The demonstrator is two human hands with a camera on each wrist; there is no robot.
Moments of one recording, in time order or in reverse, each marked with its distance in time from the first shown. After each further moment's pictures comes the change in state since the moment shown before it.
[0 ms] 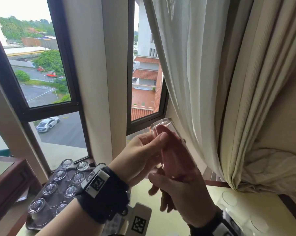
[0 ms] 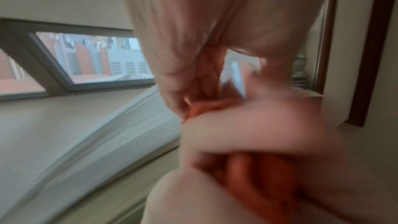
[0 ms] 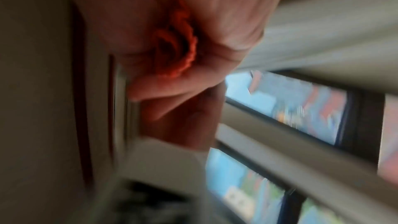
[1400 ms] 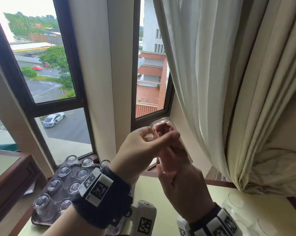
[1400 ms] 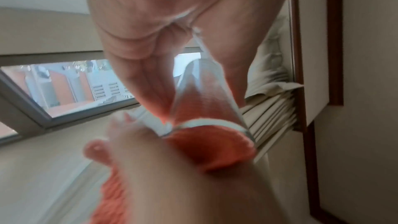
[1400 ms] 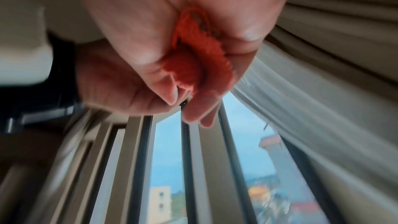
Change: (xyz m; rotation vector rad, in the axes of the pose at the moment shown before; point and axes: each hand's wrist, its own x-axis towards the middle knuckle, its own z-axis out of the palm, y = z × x) left_hand 0.005 0.007 -0.003 0.352 0.283 0.010; right_hand 0.033 0.047 -0.005 -0.978 0.268 -0.533
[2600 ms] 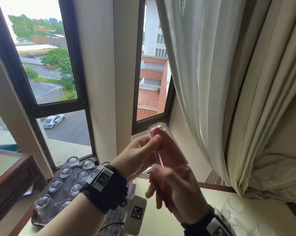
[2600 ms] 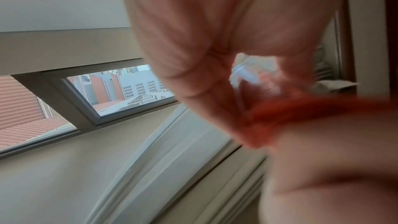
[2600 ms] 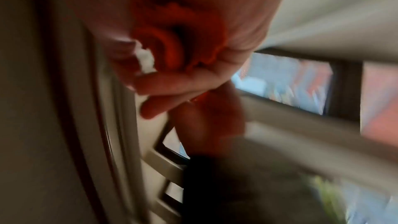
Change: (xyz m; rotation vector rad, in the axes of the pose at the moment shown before) left_hand 0.009 -0.030 -0.026 -0.290 -0.229 -0.050; right_hand 0.009 -0.036 -0.010 1.357 -0.266 0.426
